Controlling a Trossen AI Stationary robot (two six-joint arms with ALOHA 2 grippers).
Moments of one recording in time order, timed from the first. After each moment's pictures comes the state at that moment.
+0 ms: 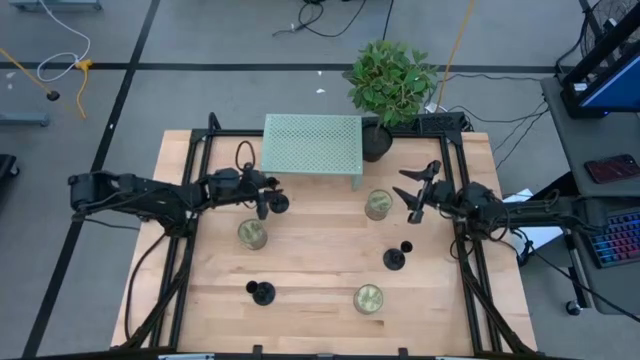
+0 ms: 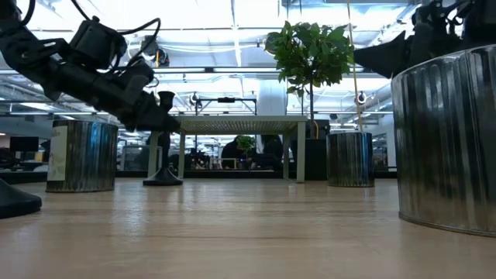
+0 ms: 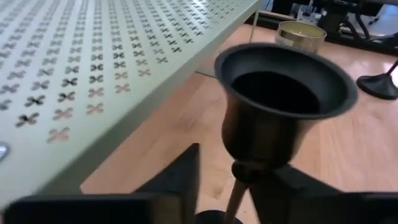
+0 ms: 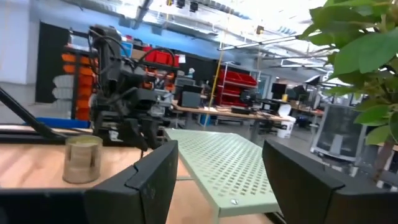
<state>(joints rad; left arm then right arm) 0.31 1.17 0.22 0.61 -0.02 -0.12 -0.16 0.57 0.02 0.80 0.18 -0.21</state>
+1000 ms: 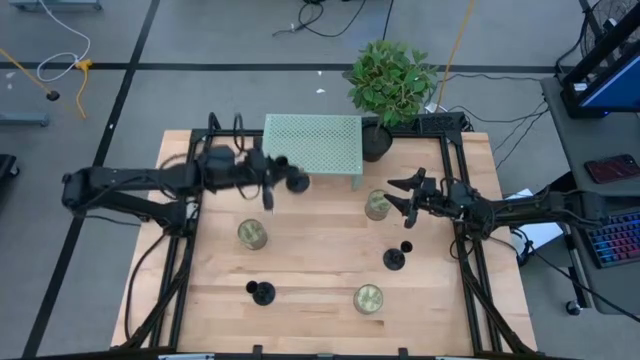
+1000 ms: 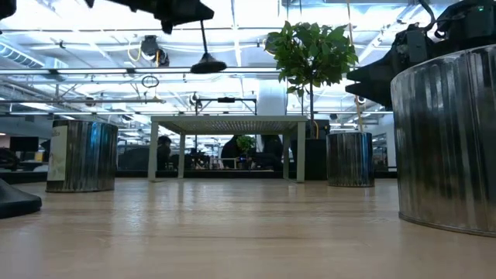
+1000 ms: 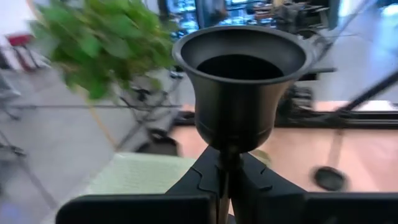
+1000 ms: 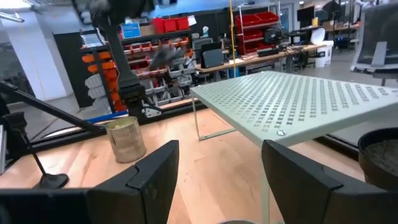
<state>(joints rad) 0.19 1.07 0.85 0.11 -0.06 0.14 -0.17 0.76 0.02 0.80 0.13 0.17</state>
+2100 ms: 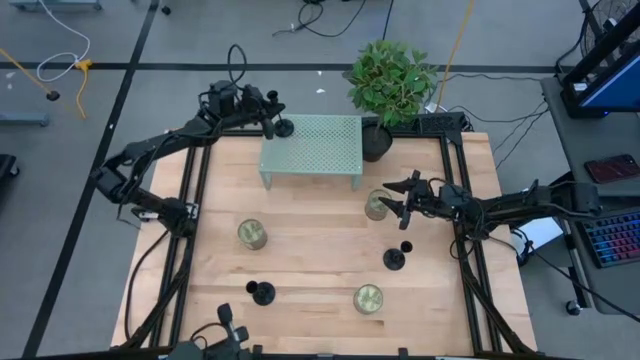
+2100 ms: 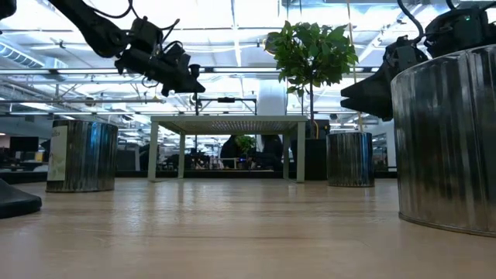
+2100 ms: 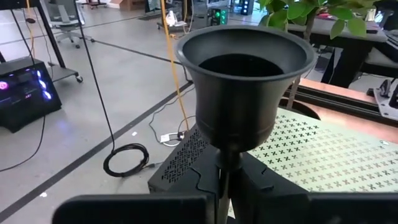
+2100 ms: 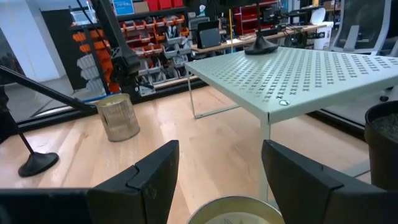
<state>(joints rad) 0.92 1.42 0.91 0.26 0.42 0.09 -0.17 0.97 0.02 0.92 0.13 0.17</state>
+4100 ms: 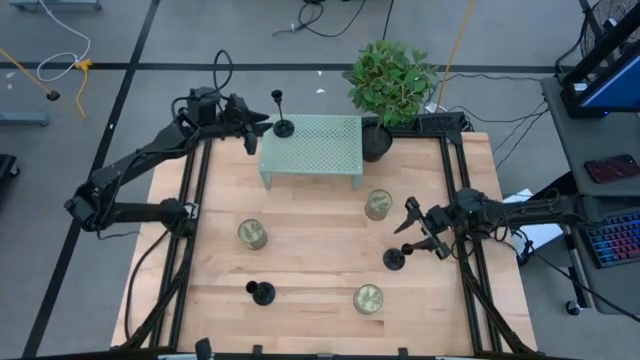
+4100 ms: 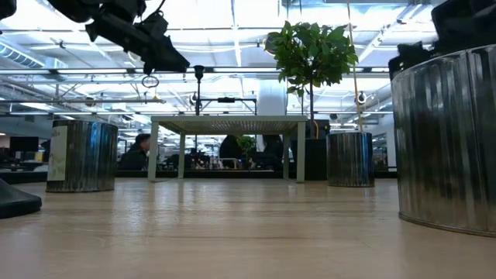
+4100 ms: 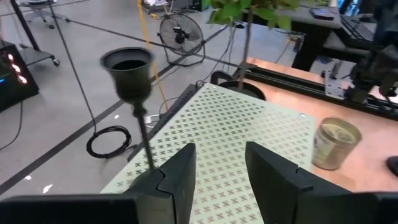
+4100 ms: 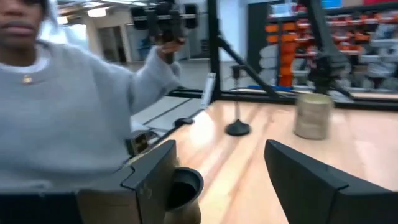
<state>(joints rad) 0.85 1.11 0.91 -0.14 0.42 0.10 -0.04 0.48 0.02 0.49 -0.54 0.09</state>
